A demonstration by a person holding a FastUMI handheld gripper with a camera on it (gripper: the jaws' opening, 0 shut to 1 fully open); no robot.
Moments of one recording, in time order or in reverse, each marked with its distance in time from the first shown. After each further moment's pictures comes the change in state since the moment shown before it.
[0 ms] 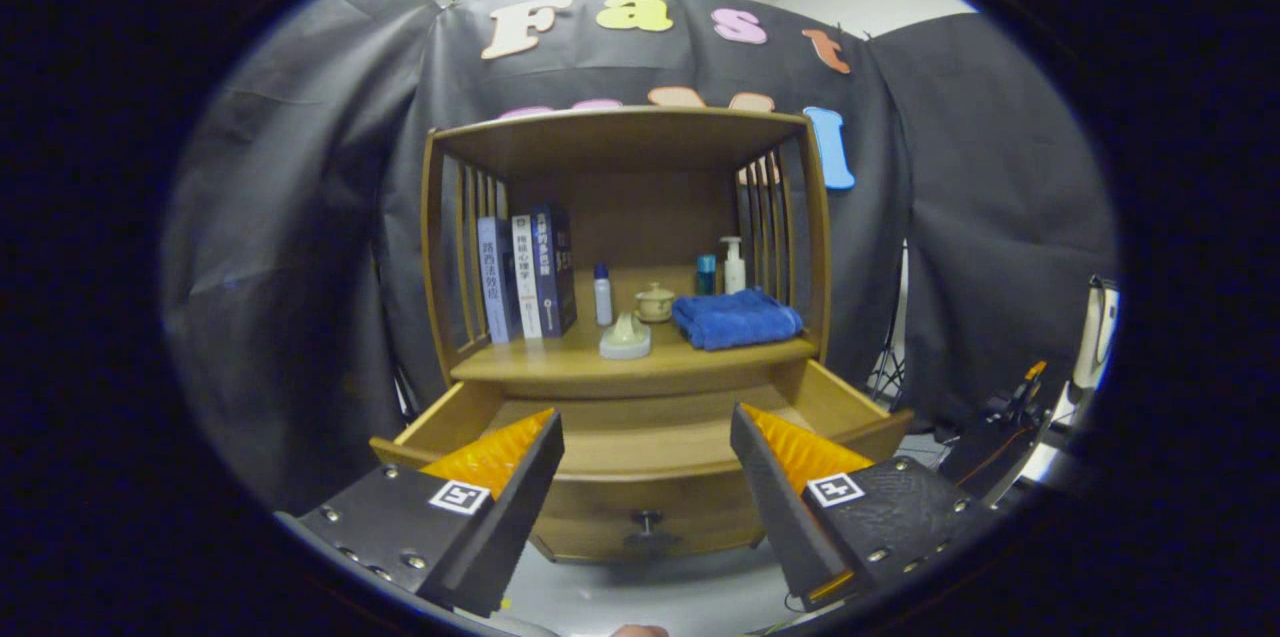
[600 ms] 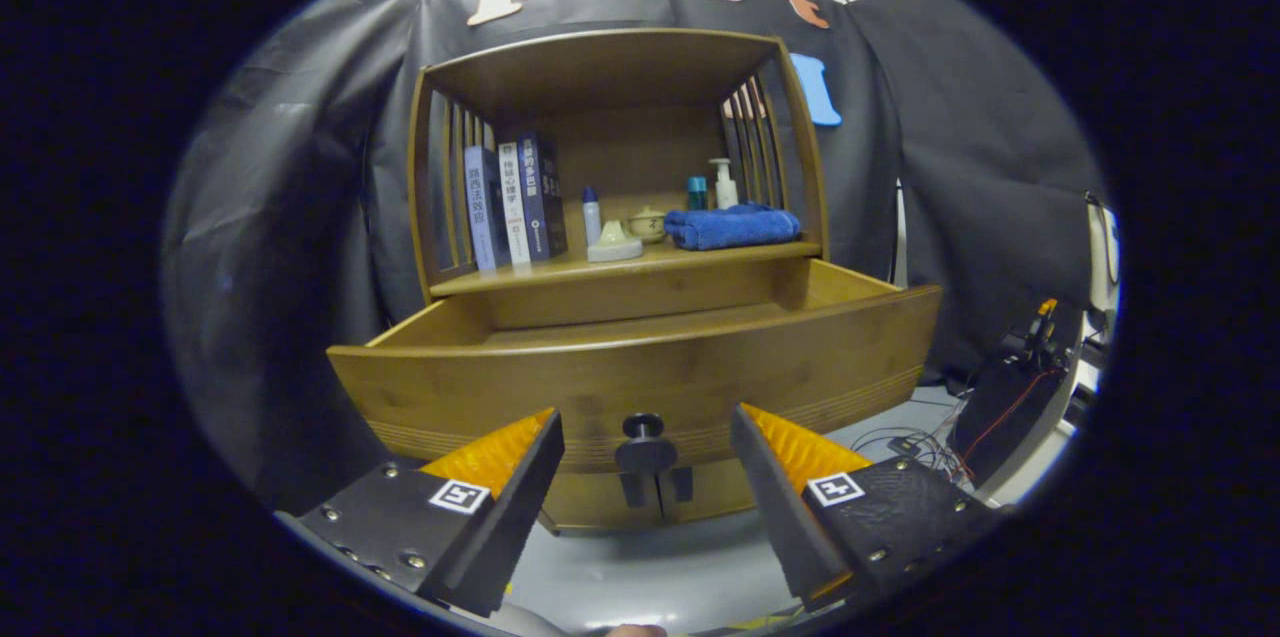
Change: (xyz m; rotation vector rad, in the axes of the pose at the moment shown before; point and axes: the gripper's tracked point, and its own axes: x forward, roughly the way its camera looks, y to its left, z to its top) arm 0.027 -0.005 -0.104 0.013 0.068 -0.011
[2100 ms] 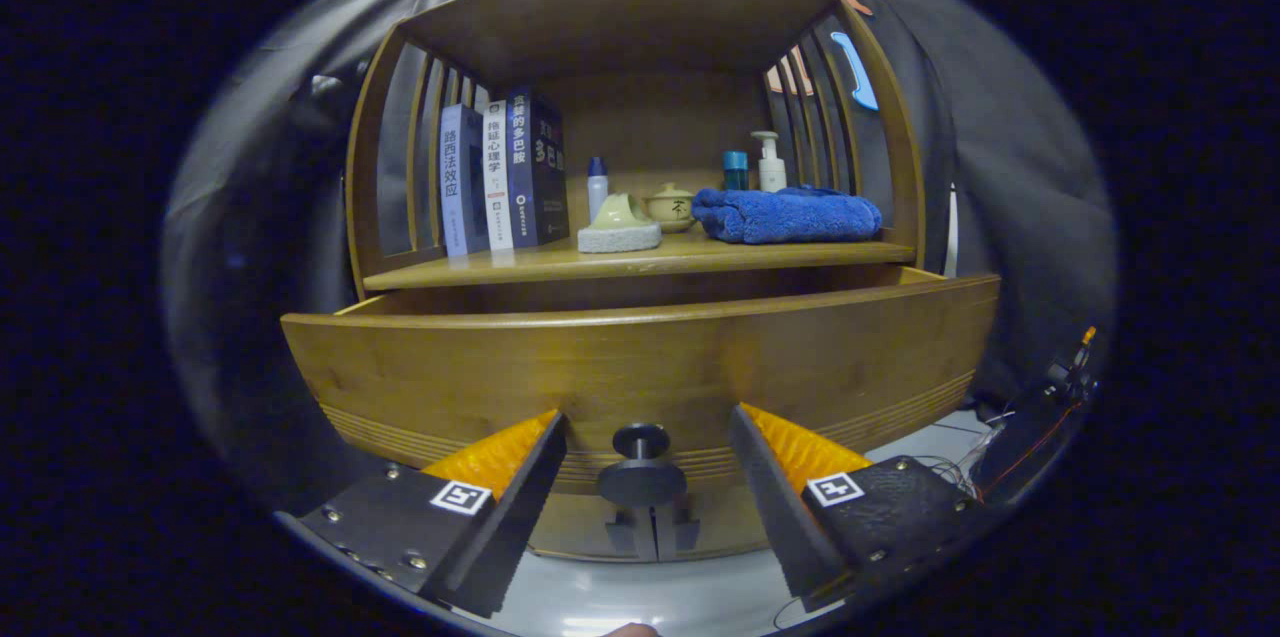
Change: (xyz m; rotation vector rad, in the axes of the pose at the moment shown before) arm 0.148 0.012 0.000 -0.046 0.035 0.072
